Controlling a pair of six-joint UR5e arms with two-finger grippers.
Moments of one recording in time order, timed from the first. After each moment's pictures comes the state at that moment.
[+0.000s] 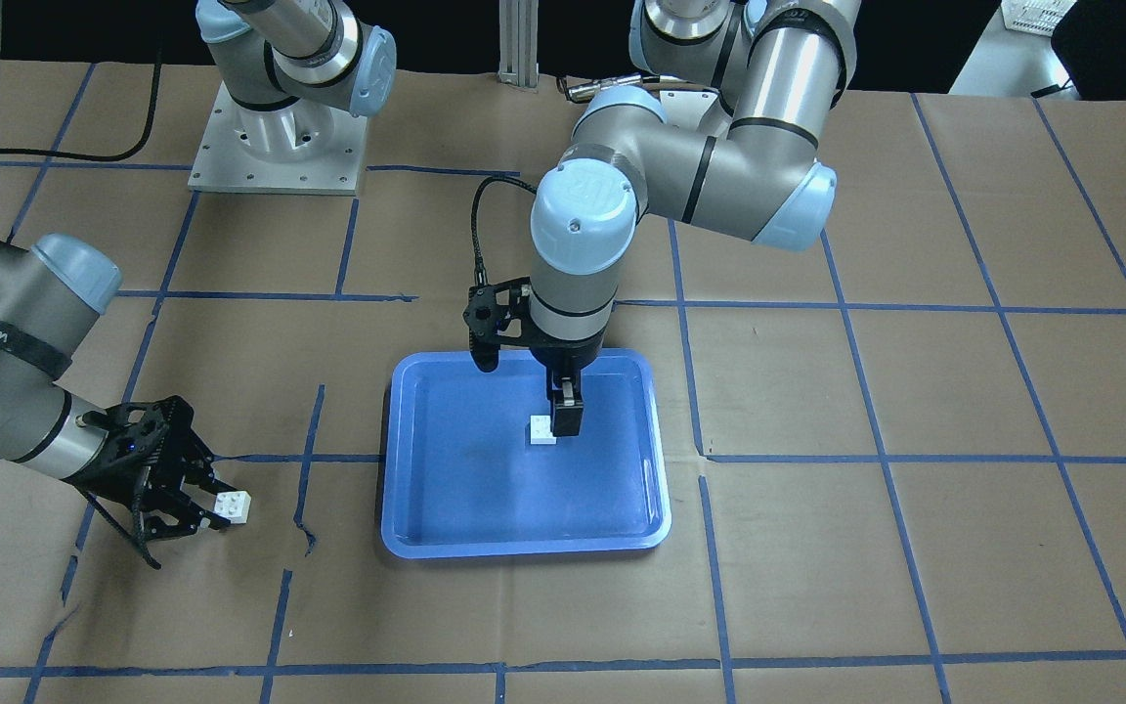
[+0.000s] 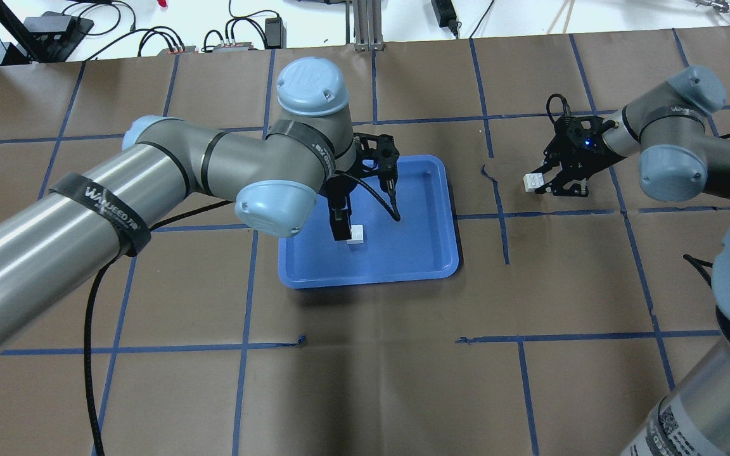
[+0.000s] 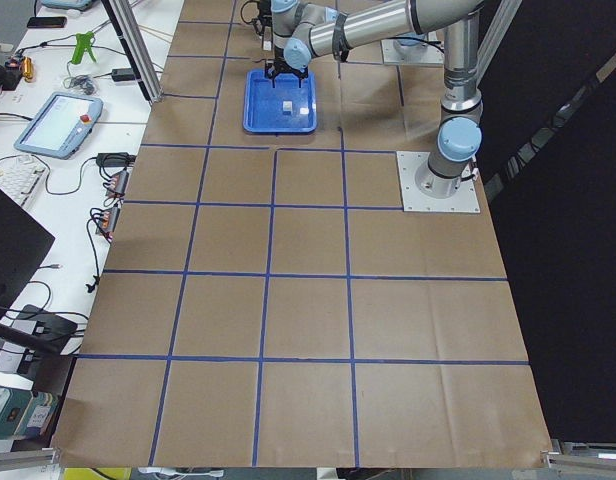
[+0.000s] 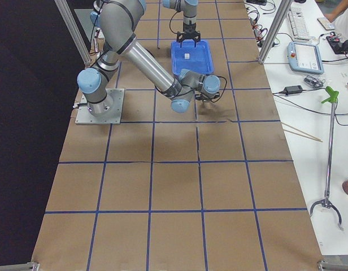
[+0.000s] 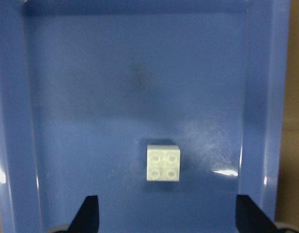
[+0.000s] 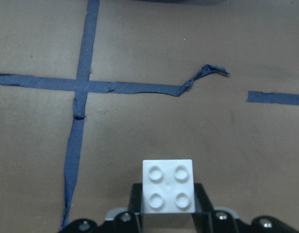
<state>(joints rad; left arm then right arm) -1.87 -1.88 -1.72 -1.12 1.55 1.15 1.22 -1.06 1.82 -2.26 -1.11 -2.00</state>
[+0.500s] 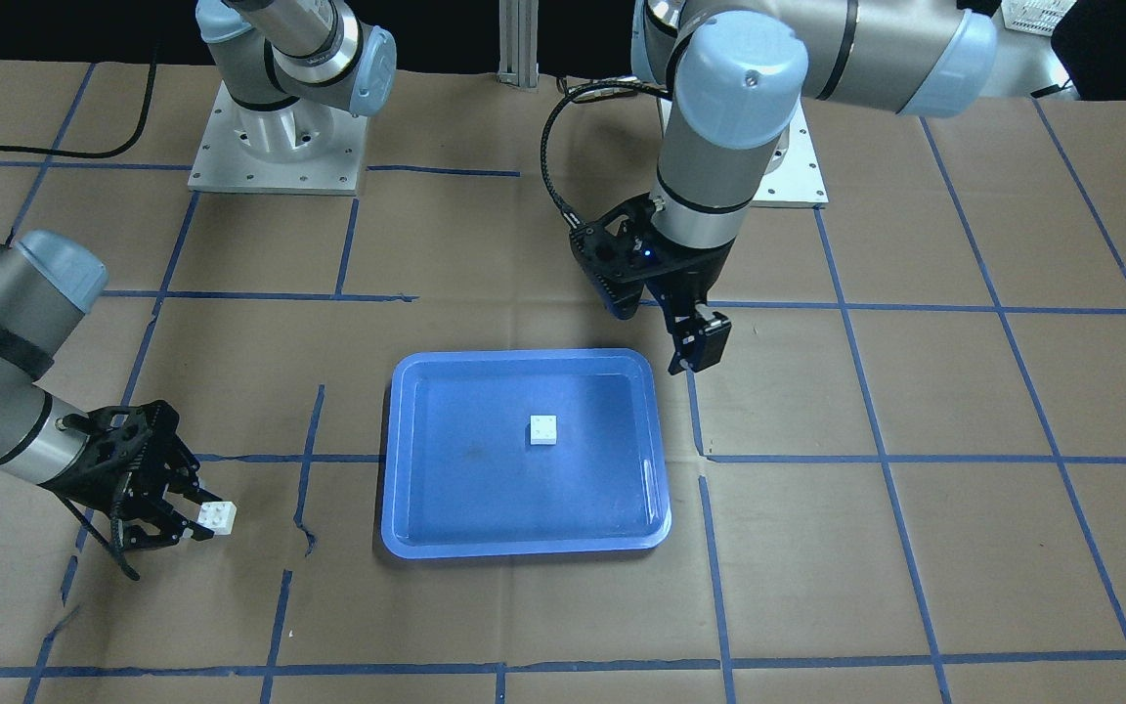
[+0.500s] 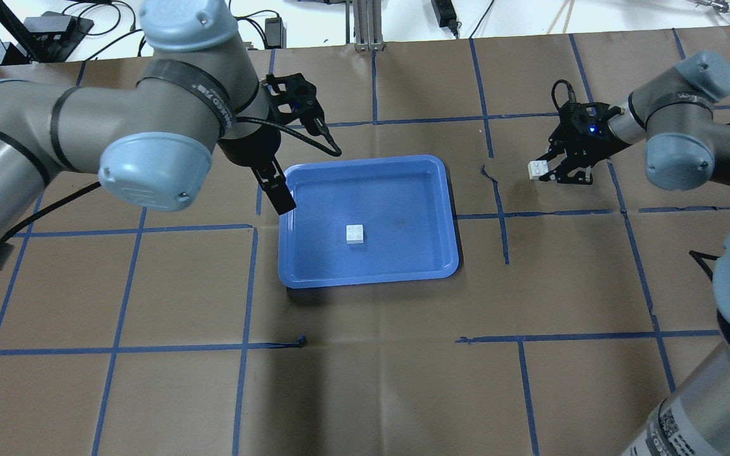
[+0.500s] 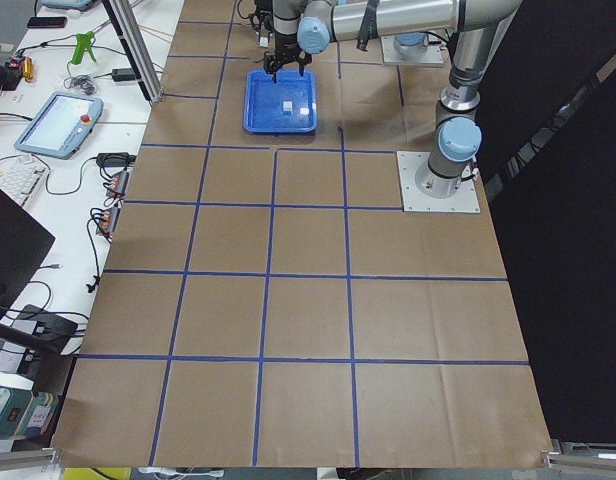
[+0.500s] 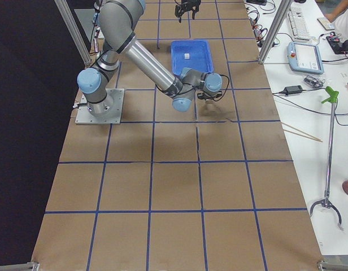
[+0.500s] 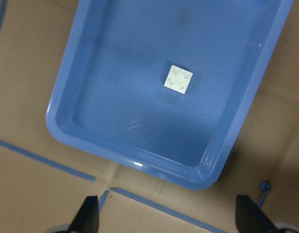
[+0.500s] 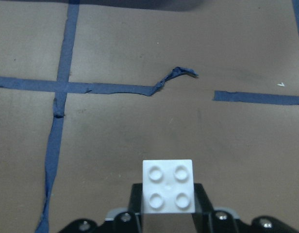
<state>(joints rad) -1.73 -1.67 -1.70 -1.31 1.58 0.85 1.22 -1.07 1.77 -2.23 -1.12 -1.97</state>
